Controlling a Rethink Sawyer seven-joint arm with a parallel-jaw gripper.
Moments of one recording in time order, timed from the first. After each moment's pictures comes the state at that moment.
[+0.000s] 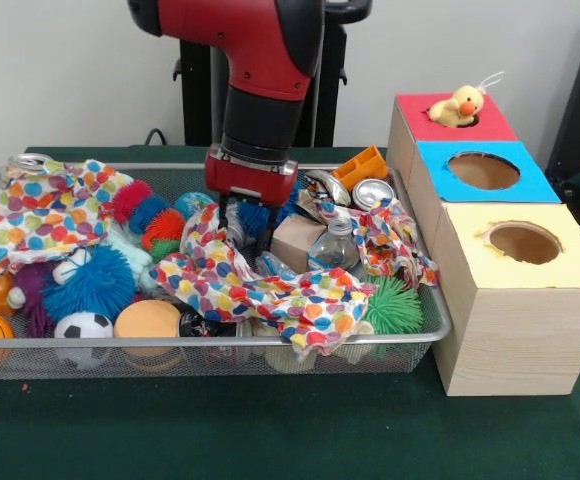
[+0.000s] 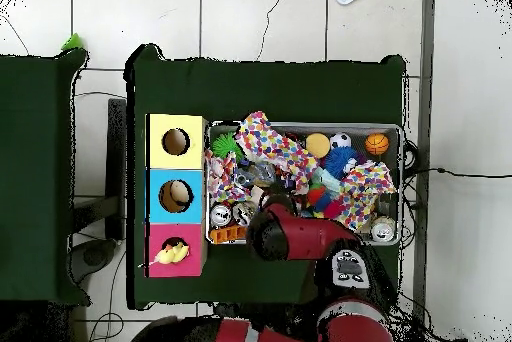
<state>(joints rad) -0.22 -0.44 -0.15 1.79 -0.28 -0.05 1.93</state>
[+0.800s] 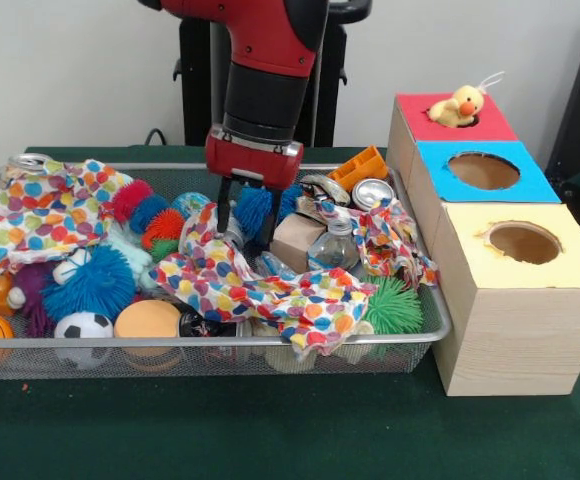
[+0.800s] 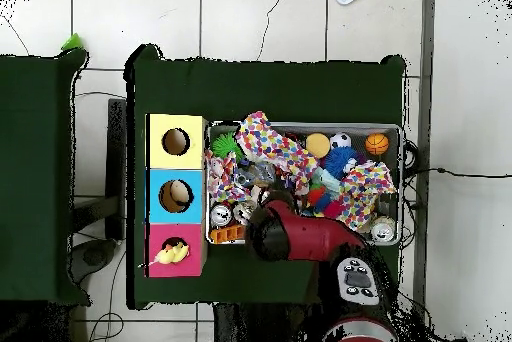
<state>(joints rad) -0.24 -0.53 -0.12 1.82 -0.25 -0.01 1.93</state>
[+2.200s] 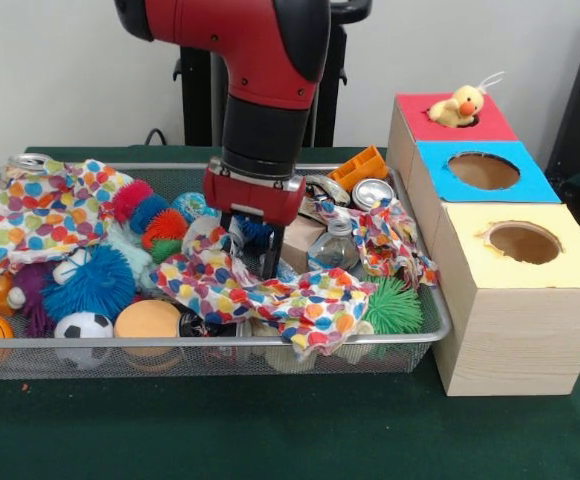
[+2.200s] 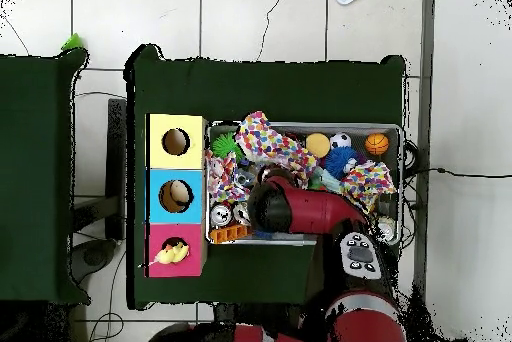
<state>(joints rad) -0.25 -0.47 -0.08 1.67 -0.22 0.09 1.93</state>
